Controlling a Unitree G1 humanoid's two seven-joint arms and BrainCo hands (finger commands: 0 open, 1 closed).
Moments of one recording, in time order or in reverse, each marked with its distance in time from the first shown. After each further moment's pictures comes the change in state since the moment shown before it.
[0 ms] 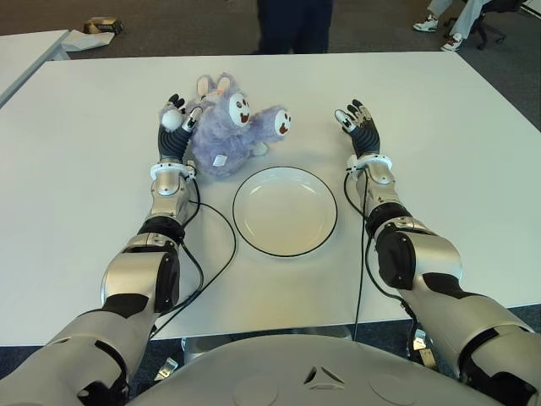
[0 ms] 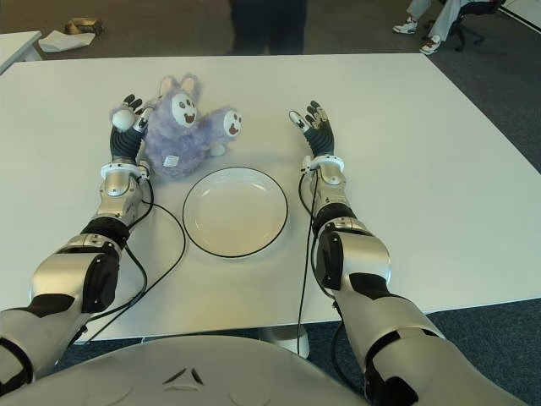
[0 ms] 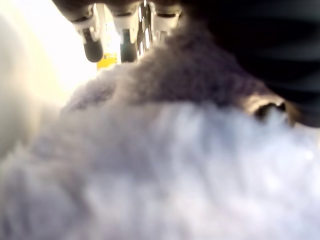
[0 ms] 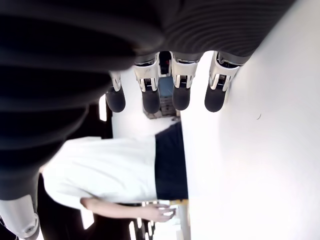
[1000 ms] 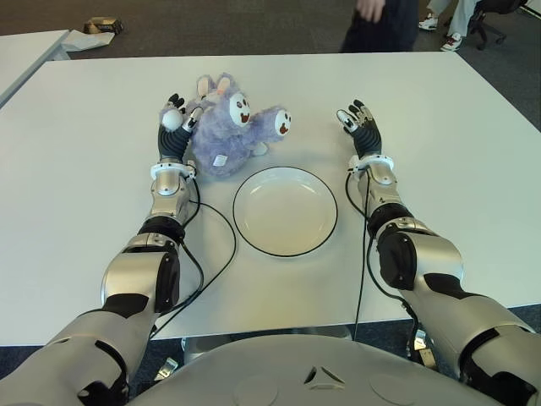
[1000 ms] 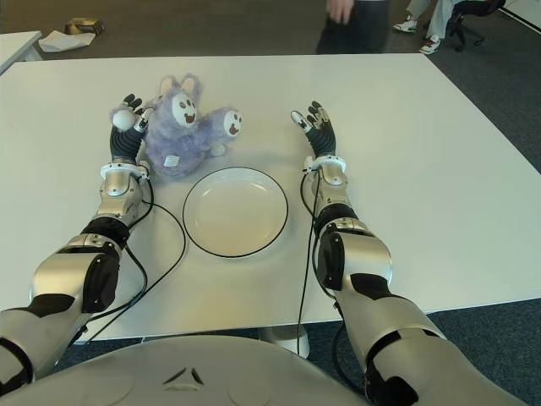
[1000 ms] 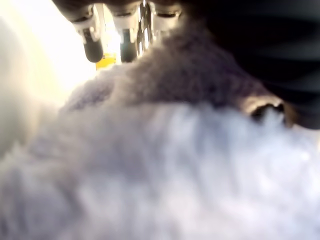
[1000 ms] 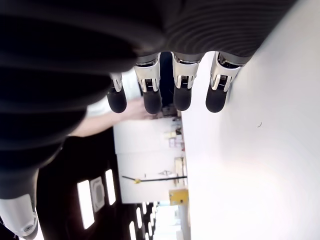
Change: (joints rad) left arm 0.000 -0.002 0.001 0.000 0.000 -0.006 0.000; right arm 0.005 -0.009 0.001 -0.002 0.000 -0.005 0.005
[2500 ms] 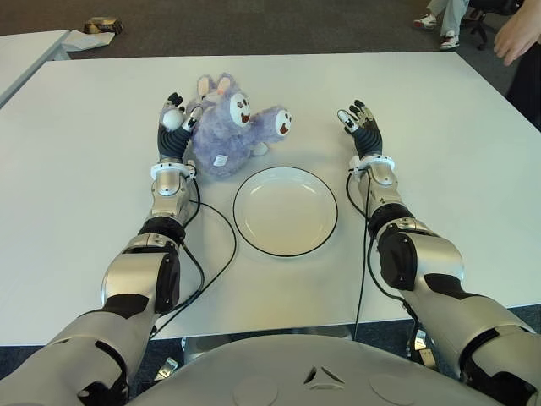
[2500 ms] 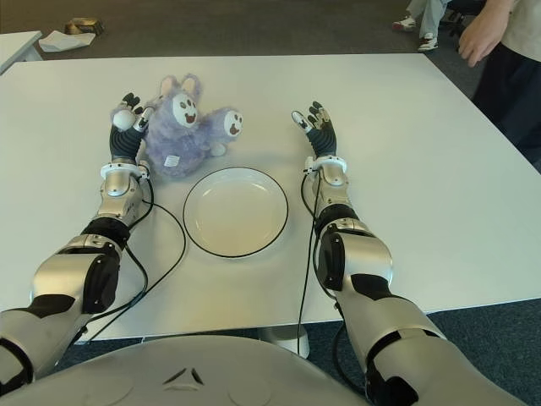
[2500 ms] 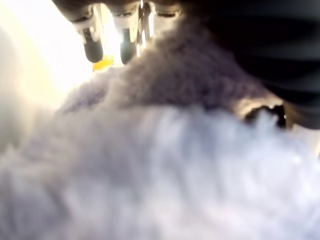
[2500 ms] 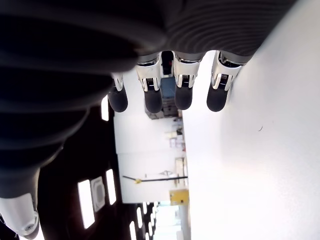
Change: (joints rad) left arm 0.004 -0.001 -0.005 -0.010 0.002 -0.006 0.013; right arm 0.004 -0.002 0.003 -0.003 0.000 -0.005 0.002
